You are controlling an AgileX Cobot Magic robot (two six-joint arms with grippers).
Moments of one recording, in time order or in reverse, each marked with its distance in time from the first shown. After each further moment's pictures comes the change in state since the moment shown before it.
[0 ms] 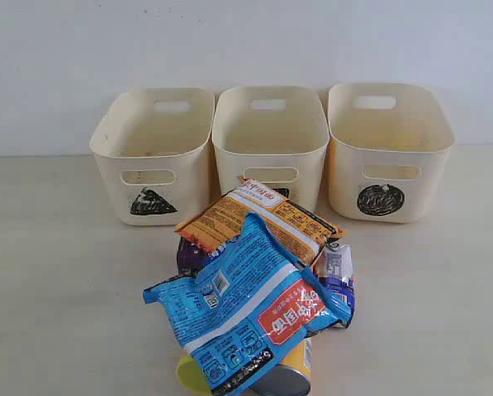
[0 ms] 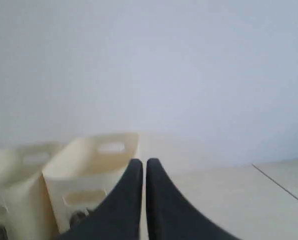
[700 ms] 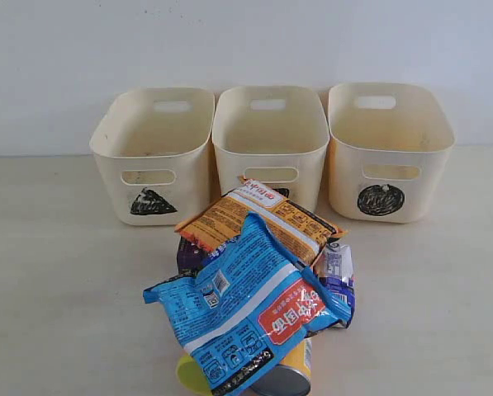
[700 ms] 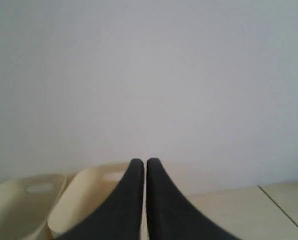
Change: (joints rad) left arm 0.000 0.000 0.000 0.000 0.000 0.000; right arm 0.000 0.460 -0.514 -0.187 0.169 0.182
